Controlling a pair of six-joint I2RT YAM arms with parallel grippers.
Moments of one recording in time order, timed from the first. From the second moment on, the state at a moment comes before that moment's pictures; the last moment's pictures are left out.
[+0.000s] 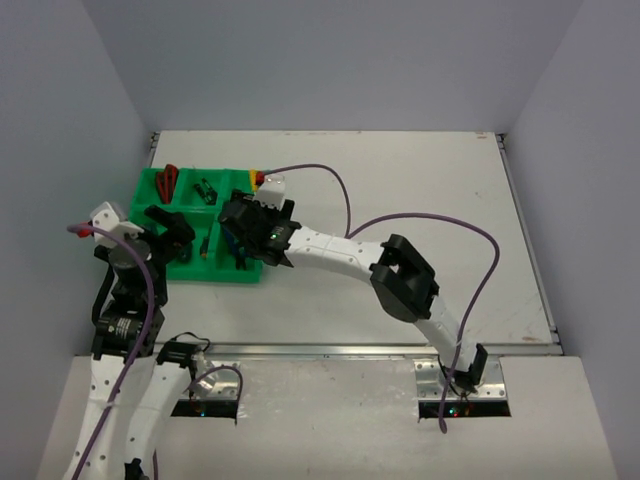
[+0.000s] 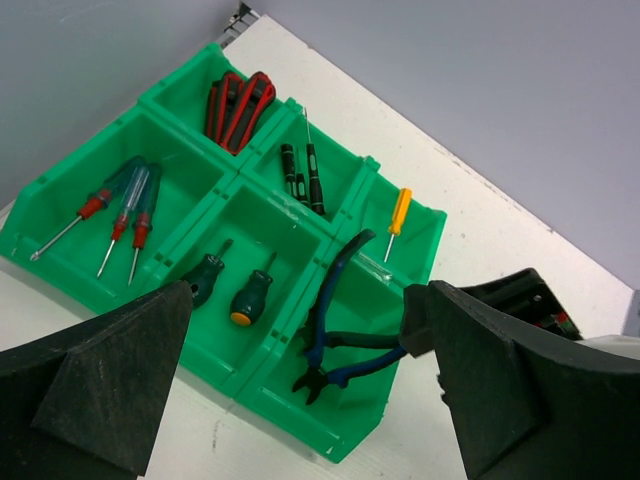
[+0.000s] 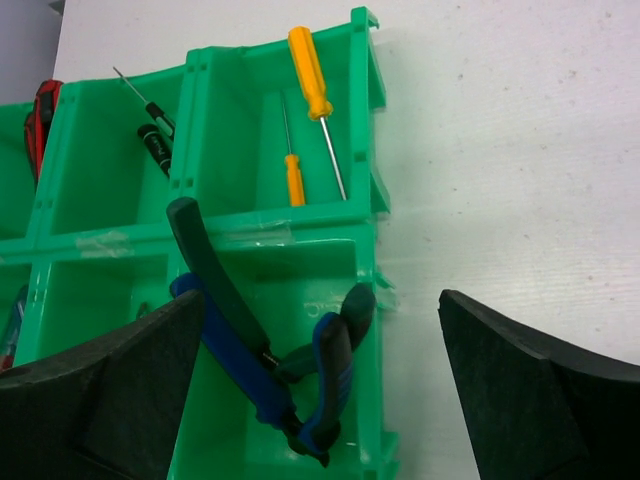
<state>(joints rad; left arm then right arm) -0.07 0.49 0.76 -0.52 -0.45 -0.54 1.08 2.24 1.85 -0.26 0.86 0.86</state>
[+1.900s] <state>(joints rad) -0.16 0.30 0.71 -0.47 -0.45 -0.28 1.00 0.46 0.94 -1.03 1.04 0.31</state>
